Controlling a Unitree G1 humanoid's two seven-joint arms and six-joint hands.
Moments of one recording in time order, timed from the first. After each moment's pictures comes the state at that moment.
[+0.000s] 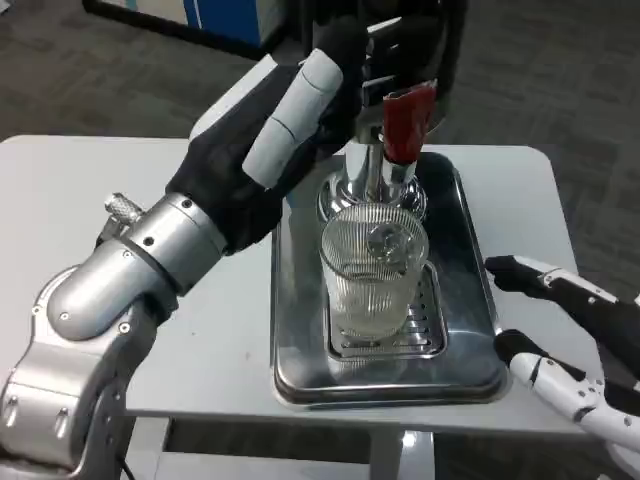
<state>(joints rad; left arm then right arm) -0.66 0.32 0.01 -0.19 -0.27 0.29 -0.45 0.19 -0.47 -0.20 -0.80 -0.16 0.25 0.41</state>
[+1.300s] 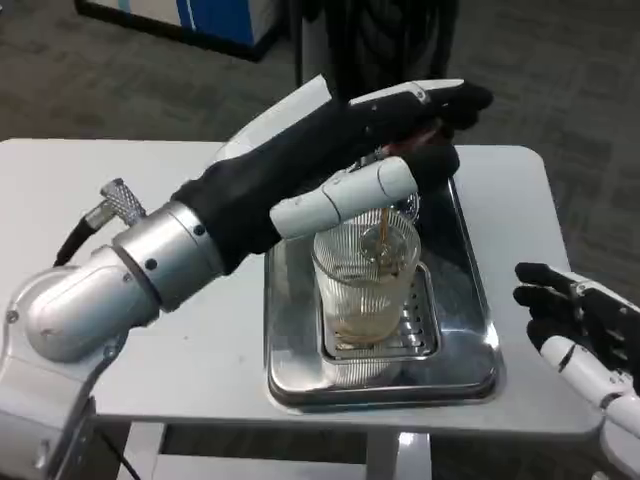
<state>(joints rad) -0.63 0.50 -0.10 -0.30 -0.07 0.14 -0.55 0.20 -0.36 -0.24 -0.79 0.03 0.39 0.38</state>
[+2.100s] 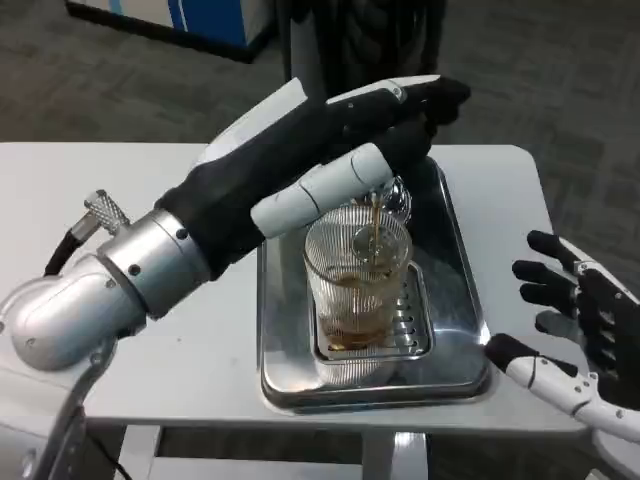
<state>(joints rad) -0.59 0.49 -0.06 -0.31 -0.12 0.18 -0.53 0.16 -0.27 -0.14 -0.64 -0.01 0.20 0.24</state>
